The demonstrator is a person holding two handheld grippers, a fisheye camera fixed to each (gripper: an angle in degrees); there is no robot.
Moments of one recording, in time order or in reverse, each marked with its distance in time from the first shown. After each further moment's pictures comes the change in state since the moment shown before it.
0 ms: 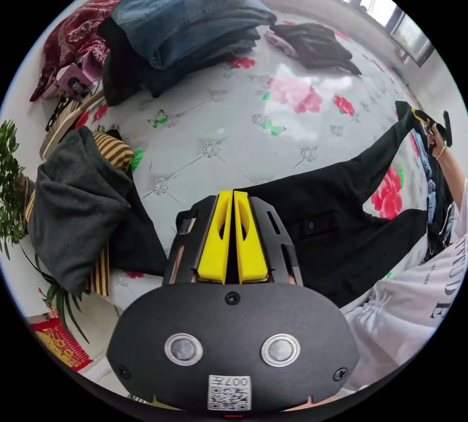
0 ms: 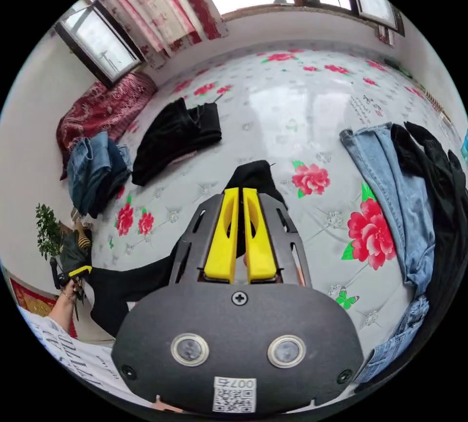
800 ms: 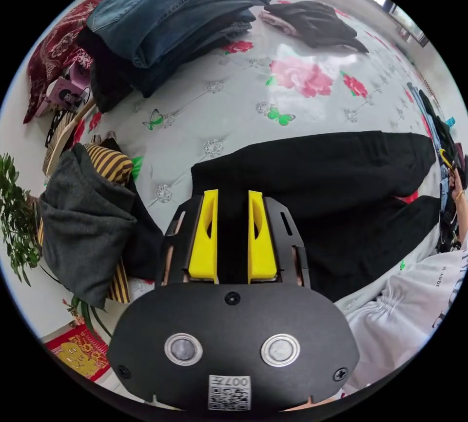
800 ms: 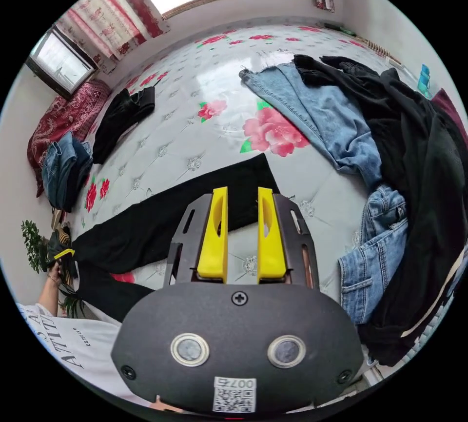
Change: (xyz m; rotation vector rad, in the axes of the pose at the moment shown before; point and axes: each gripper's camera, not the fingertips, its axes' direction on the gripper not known) left arm 0.034 -0.067 0.085 -0.260 -0.127 0.097; right arm 0.064 0.112 -0.004 -0.285 0.253 0.205
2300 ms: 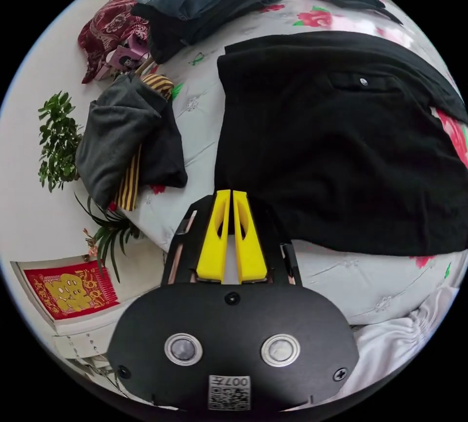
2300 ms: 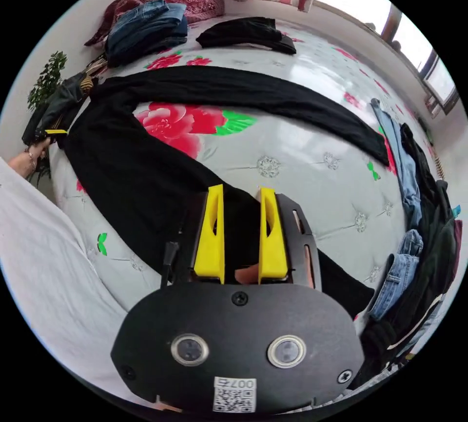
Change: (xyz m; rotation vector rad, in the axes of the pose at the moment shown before) left arm 0.117 0.157 0.039 -0.061 -0.337 -0.191; right arm -0.123 0.153 0.038 -0.083 0.060 -0.538
